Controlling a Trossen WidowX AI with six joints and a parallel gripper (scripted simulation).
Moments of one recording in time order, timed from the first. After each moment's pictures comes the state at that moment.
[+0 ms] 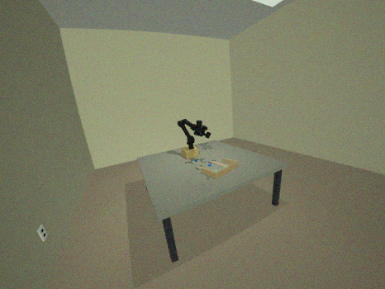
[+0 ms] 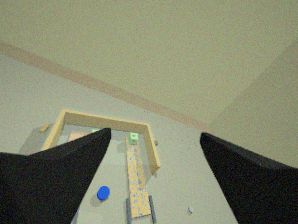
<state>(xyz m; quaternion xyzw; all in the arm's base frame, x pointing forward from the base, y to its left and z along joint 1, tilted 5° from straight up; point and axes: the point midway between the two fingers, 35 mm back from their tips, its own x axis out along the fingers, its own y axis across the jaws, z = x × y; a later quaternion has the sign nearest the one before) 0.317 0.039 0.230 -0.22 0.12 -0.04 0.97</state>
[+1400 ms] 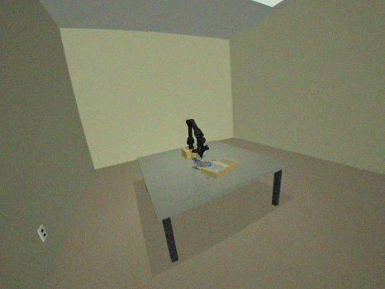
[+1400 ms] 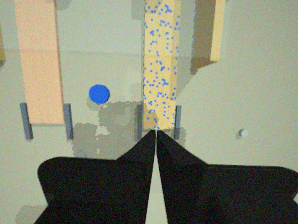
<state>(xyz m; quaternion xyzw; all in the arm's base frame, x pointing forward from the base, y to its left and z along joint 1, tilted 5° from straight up) 0.388 -0.056 0.069 -0.14 0.62 0.04 0.77</state>
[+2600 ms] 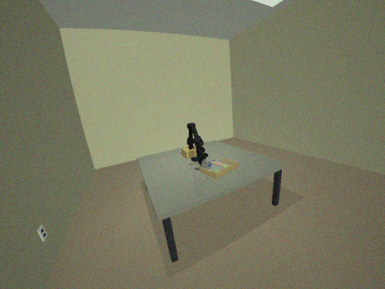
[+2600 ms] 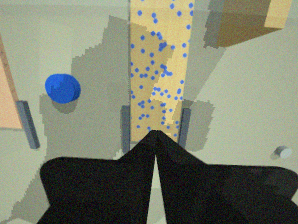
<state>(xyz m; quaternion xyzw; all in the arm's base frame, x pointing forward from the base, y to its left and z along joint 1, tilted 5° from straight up) 0.403 -0.082 0.003 -0.13 0.67 0.06 0.73</state>
